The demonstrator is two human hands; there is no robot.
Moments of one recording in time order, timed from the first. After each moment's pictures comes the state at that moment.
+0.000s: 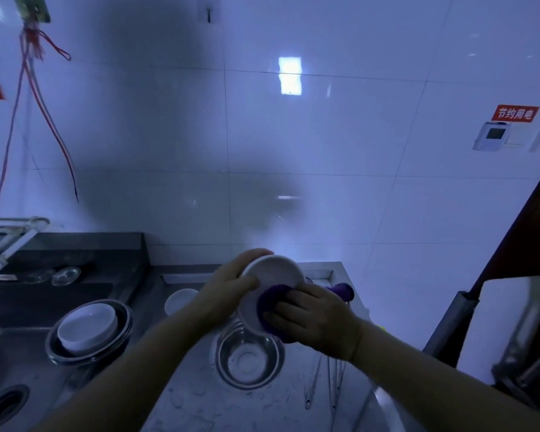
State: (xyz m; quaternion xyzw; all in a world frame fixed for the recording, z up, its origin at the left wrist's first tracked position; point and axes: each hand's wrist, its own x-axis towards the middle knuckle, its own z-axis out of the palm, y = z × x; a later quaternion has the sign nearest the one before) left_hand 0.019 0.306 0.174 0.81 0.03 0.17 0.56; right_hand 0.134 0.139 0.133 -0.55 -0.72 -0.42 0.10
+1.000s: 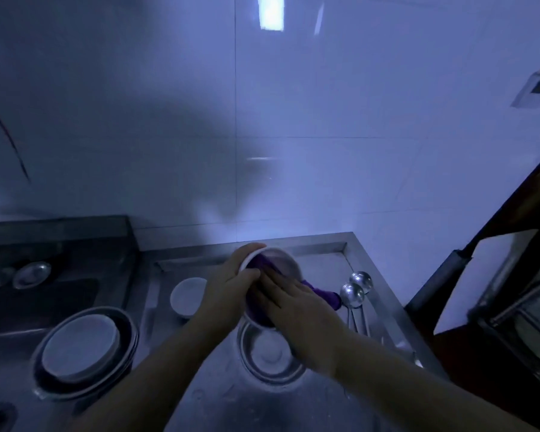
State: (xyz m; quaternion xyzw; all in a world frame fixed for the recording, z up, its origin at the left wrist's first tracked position) left_hand 0.055 0.439 0.110 0.75 0.09 0.18 0.63; right_hand 0.104 0.286 0.111 -0.80 -0.60 -0.09 0.03
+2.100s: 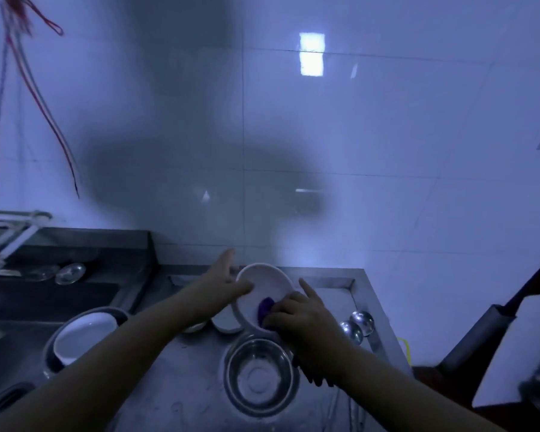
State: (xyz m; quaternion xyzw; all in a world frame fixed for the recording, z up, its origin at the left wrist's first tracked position) left_hand 0.073 0.403 0.163 0.85 0.21 0.05 0.48; right_hand 0.171 0.217 0.118 -0.73 -0.64 -0.16 0.18
